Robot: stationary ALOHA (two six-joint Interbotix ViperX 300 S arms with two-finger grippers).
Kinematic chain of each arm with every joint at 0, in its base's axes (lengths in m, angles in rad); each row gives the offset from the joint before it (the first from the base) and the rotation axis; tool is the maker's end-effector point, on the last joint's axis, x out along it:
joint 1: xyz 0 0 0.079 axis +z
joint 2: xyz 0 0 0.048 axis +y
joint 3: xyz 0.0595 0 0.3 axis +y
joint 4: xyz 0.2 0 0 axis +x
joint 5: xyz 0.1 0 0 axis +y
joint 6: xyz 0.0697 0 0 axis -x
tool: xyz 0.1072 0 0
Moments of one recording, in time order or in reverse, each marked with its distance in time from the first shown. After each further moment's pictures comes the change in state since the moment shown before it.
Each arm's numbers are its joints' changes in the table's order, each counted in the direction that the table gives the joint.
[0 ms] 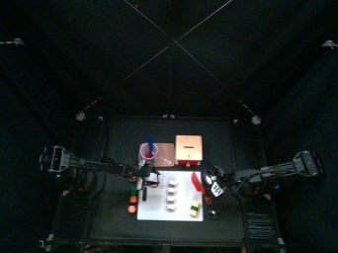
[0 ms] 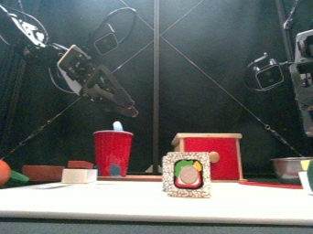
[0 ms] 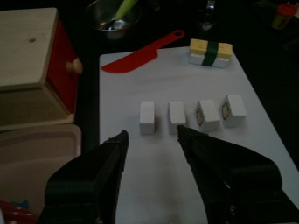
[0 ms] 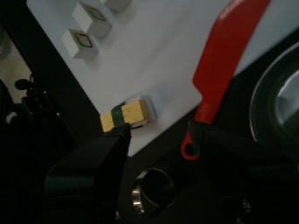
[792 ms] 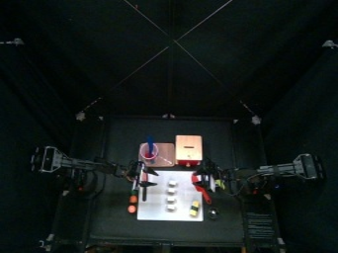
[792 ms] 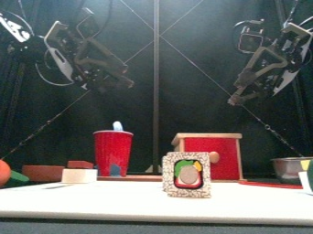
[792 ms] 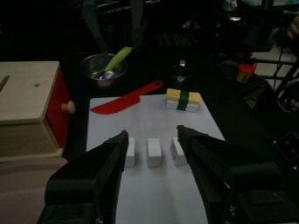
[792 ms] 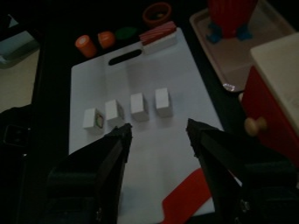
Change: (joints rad) left arm 0.003 -0.153 0.149 -0.063 -0.236 -0.003; right arm -0.242 0.054 0.012 -0.684 -0.518 0.012
